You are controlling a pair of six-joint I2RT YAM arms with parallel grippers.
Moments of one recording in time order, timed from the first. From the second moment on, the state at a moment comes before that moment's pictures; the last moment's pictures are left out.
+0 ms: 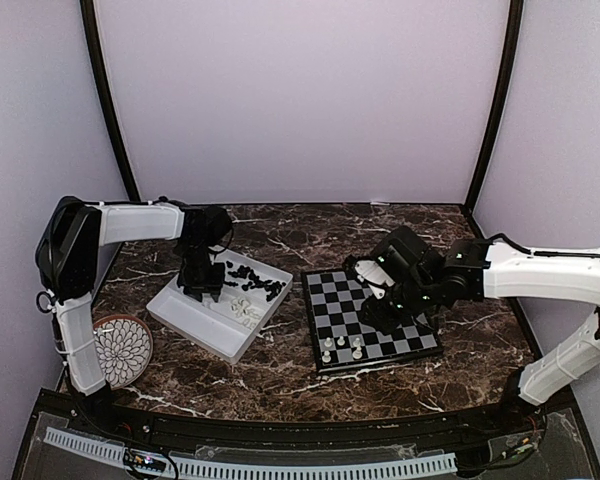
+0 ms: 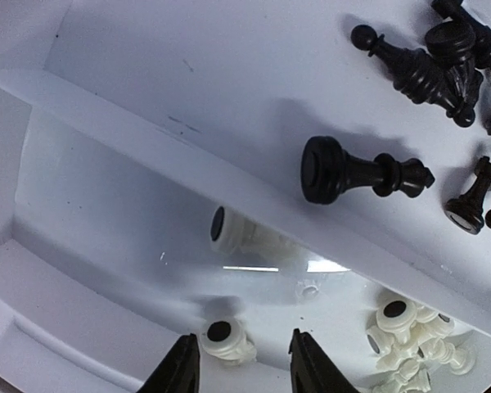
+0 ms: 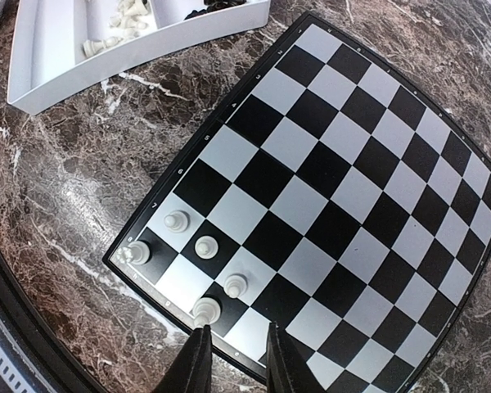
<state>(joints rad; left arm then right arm) -0.49 1.94 1.41 -0.97 -0.07 -0.55 0.99 1.38 1.01 -0.64 0.09 0.16</state>
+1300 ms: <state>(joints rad) -0.51 2.02 1.45 -0.99 0.01 -0.54 0.99 1.41 0.99 -0.63 0.08 0.16</state>
